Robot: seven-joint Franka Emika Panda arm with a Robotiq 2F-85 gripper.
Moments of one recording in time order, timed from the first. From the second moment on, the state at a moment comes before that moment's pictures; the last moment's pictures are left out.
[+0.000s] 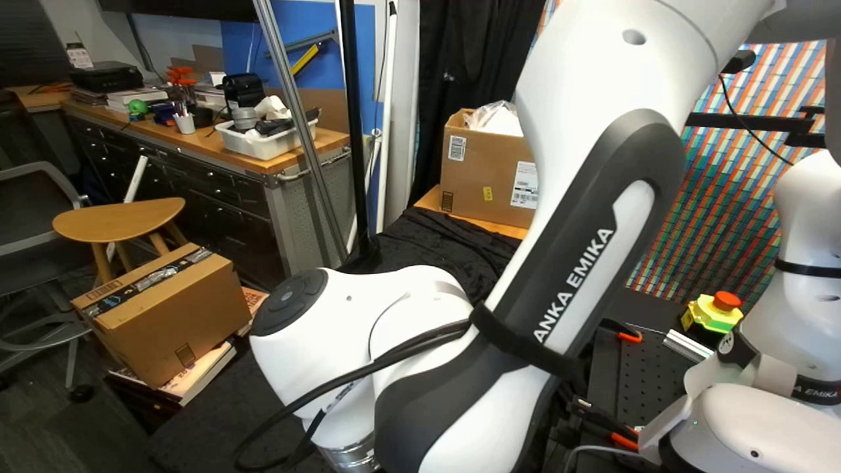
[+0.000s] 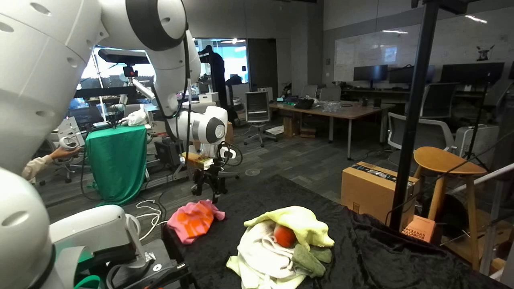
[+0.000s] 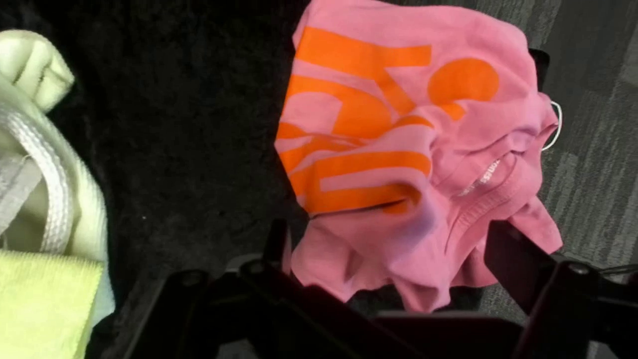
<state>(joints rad) 0.48 0.59 0.28 -1.98 -0.04 2.29 0.40</state>
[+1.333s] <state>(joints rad) 0.49 0.67 0.27 -1.96 -0.03 2.29 0.41</state>
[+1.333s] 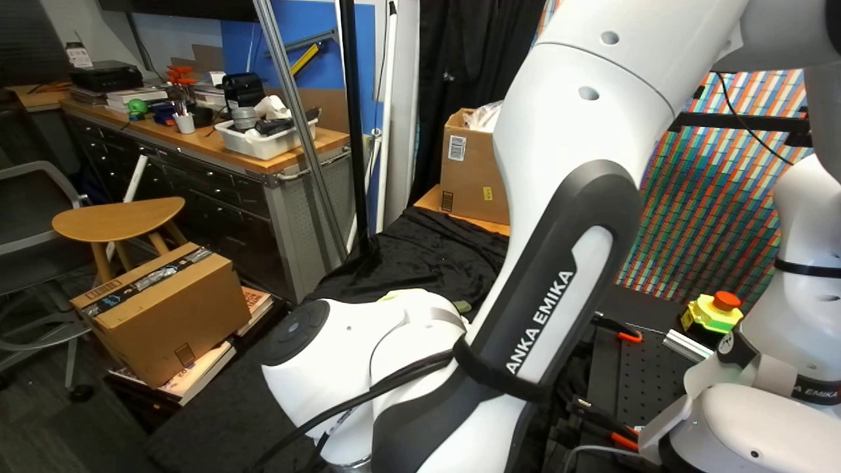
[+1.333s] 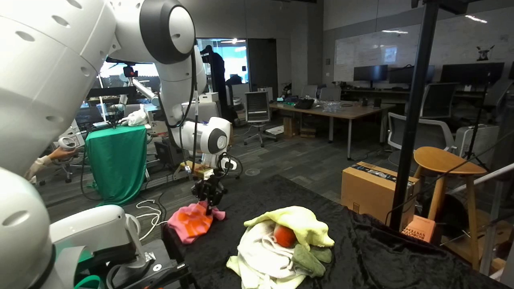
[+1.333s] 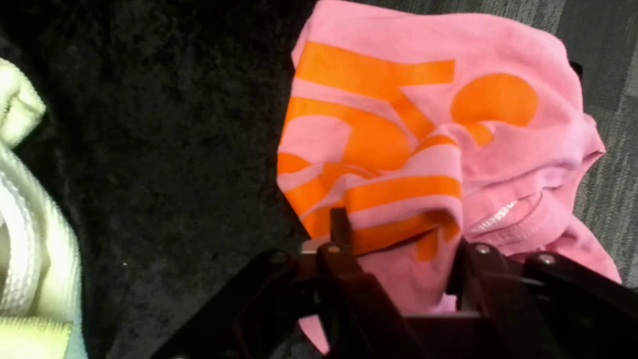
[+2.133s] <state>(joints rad) 0.56 0.64 0.20 -1.94 -0.06 2.27 0.51</state>
